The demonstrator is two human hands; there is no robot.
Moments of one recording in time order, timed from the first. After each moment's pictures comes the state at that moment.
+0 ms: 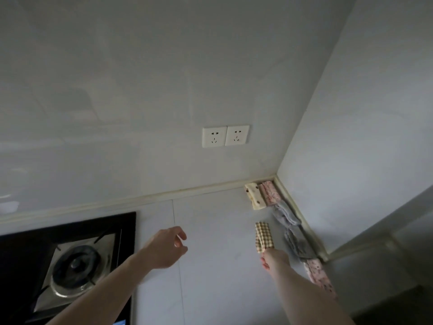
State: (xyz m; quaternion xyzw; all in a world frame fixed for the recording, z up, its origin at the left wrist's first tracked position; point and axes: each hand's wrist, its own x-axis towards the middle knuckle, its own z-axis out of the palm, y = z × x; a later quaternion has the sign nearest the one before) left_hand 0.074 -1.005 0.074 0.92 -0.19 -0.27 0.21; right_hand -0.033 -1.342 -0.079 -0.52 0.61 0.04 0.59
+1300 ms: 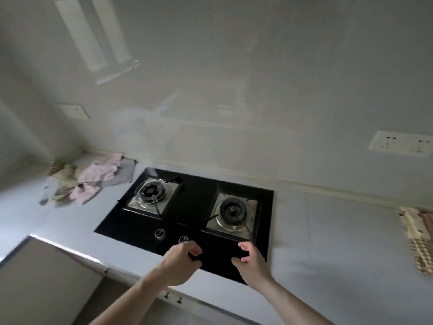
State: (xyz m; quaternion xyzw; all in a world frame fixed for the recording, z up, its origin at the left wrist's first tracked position) left_hand -0.107 -0.655 0.080 0.93 0.08 -0.21 0.30; right_hand -0.066 -0.891 -0.024 -0.83 0.04 0.23 0.50
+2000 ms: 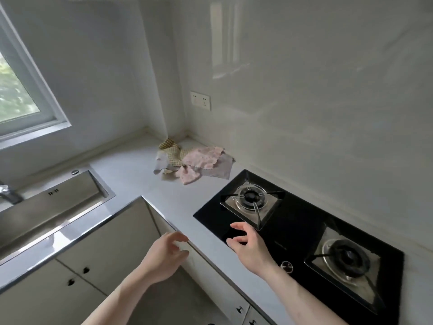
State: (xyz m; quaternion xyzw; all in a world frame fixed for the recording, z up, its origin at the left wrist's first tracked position) left_hand -0.247 -0.323 0.096 0.87 0.29 0.00 0.39; right_hand -0.086 -0.538 0.083 -0.79 -0.21 0.27 0.51
